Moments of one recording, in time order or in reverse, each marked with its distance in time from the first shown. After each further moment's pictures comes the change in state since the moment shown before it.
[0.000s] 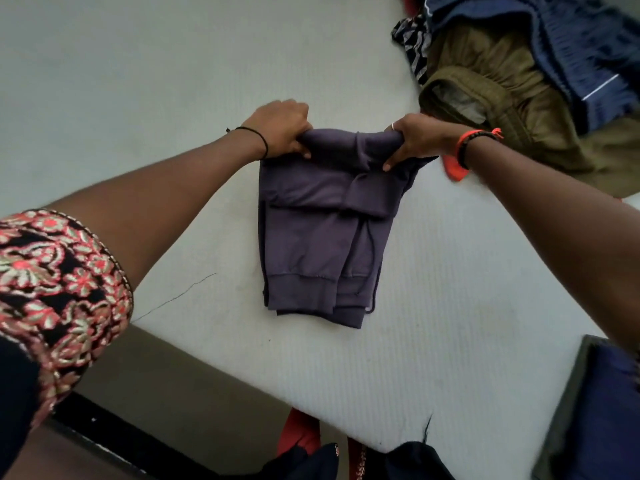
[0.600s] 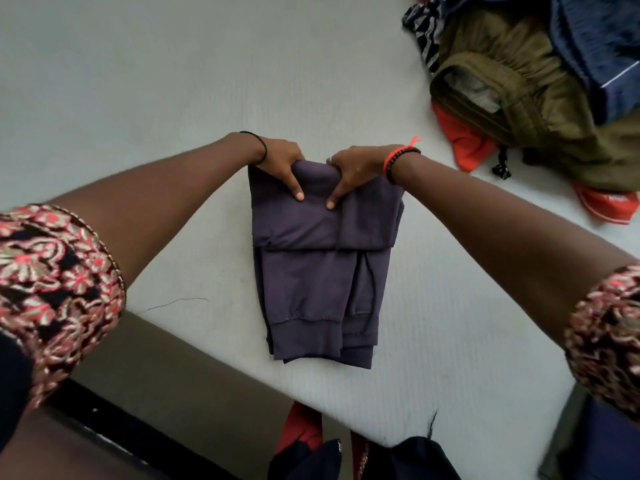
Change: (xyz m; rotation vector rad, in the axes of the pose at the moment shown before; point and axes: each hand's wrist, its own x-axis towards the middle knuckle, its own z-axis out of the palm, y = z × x) left_hand -0.016 -0.007 0.038 -0.325 -0.500 -0.079; right_hand 0.024 -0.083 0.062 -0.212 -0.247 -0.160
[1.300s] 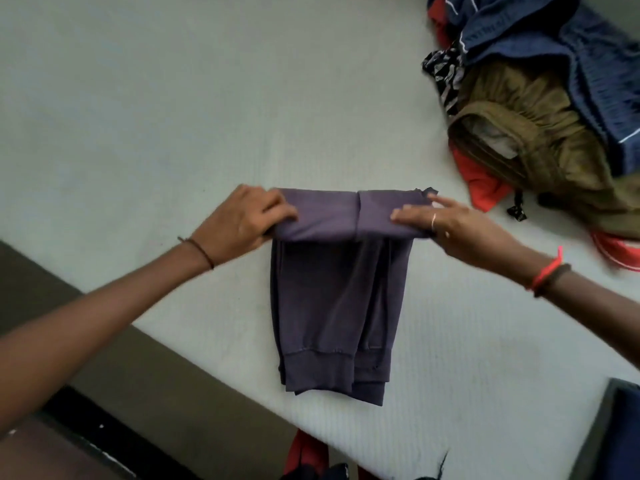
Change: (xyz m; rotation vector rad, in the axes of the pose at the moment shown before) left_hand -0.093 -0.037 0.060 0.343 0.939 0.411; right_hand -0.112 0.066 0.039 -0.010 0.623 -0.347
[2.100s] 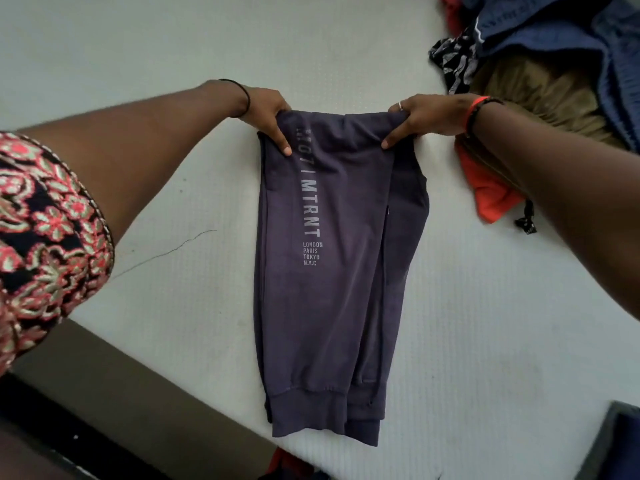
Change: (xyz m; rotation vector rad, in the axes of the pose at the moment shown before) left_hand 0.165 -0.121 0.019 -0.377 -0.802 -0.570; right_hand 0.185 0.110 -0.027 0.529 -0.432 0.614
